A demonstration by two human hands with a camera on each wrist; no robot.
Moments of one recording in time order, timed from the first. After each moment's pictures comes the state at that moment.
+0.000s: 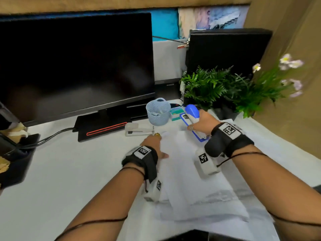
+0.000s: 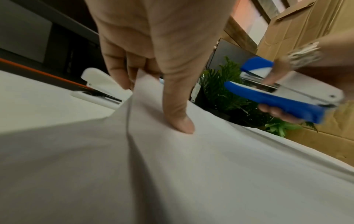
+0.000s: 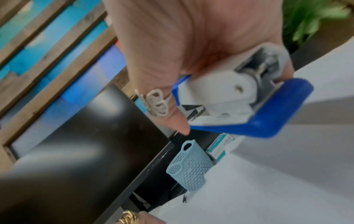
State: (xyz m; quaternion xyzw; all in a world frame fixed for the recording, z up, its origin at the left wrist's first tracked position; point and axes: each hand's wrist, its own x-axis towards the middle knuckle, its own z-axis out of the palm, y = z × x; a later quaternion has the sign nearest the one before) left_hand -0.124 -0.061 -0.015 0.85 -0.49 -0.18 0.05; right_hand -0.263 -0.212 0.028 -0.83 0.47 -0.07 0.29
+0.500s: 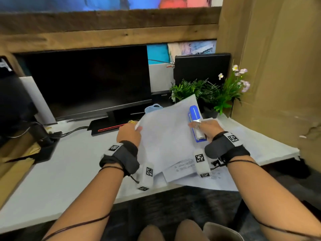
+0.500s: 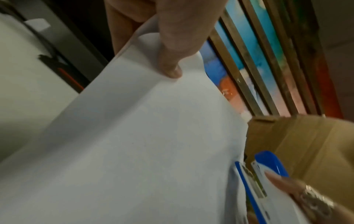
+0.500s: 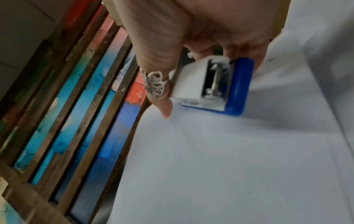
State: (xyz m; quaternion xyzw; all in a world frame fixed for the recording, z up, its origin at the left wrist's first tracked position) left_hand -0.191 0.058 0.037 0.87 -0.35 0.05 0.33; right_hand -0.381 -0.118 0.023 -0.63 0.47 -0.31 0.53
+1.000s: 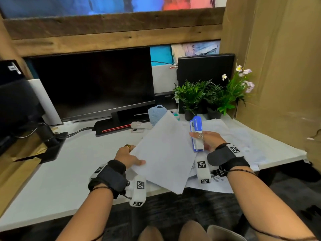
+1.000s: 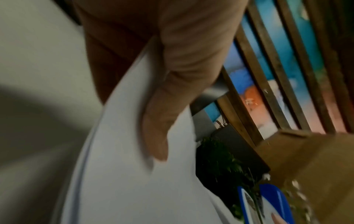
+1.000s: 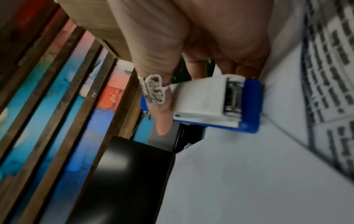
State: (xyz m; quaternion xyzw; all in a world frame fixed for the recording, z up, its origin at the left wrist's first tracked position) left_hand -0.176 0.097 -0.014 0.84 -0.31 -0.23 0.39; right_hand -0.385 -0.117 -0.011 -0.54 0.43 -0.28 0.66
